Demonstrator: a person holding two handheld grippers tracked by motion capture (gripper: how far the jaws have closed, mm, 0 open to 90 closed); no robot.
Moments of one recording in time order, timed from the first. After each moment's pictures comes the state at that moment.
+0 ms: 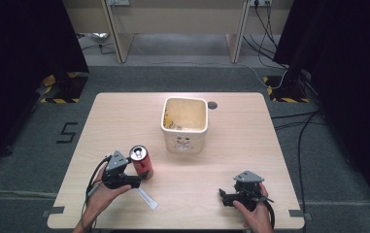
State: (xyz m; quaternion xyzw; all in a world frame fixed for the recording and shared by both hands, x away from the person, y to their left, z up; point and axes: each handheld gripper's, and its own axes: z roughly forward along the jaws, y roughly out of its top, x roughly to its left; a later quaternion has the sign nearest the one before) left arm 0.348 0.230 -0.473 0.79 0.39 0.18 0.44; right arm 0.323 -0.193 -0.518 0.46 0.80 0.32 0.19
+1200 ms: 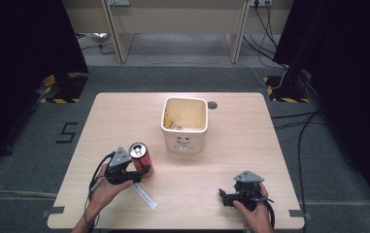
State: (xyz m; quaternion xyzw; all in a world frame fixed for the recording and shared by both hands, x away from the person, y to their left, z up) left arm 0.358 0.224 -0.466 0.80 0.37 0.18 0.44; right arm 0.322 -0.193 -0.518 0.46 0.80 0.32 0.19
